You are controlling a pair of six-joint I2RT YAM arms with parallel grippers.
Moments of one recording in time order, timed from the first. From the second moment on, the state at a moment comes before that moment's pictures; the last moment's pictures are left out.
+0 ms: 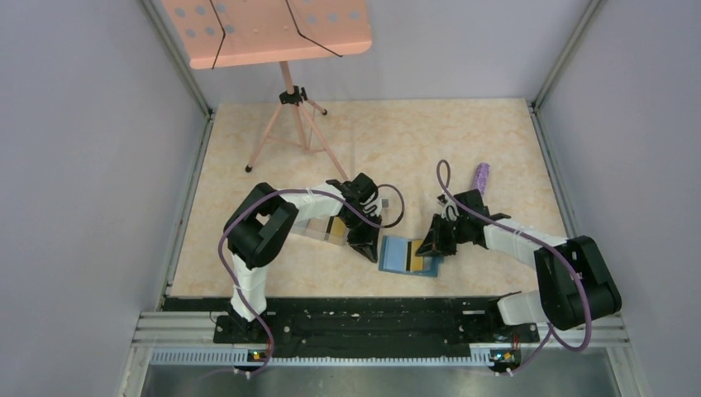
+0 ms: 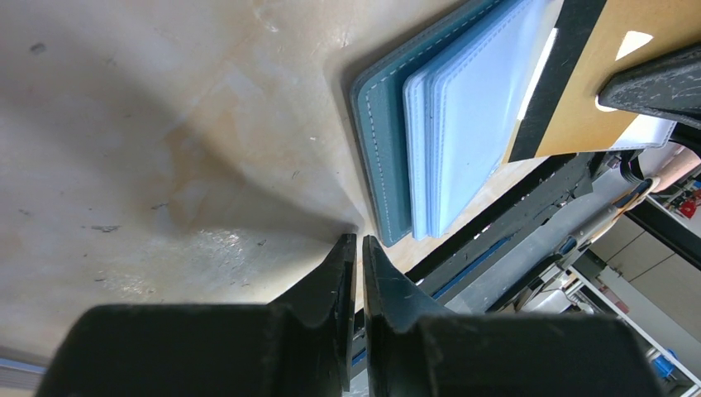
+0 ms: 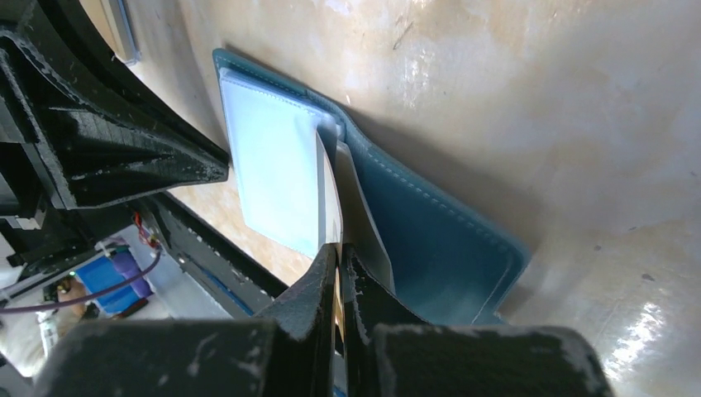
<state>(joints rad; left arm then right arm) -0.74 1.97 1.22 -0.60 0.57 -0.44 0.30 1.36 0.54 -0.27 -0.57 0.52</state>
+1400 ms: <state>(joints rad) -0.75 2.00 1.25 -0.63 0.59 -0.44 0.36 1.41 0.47 -0.01 -0.63 0.65</state>
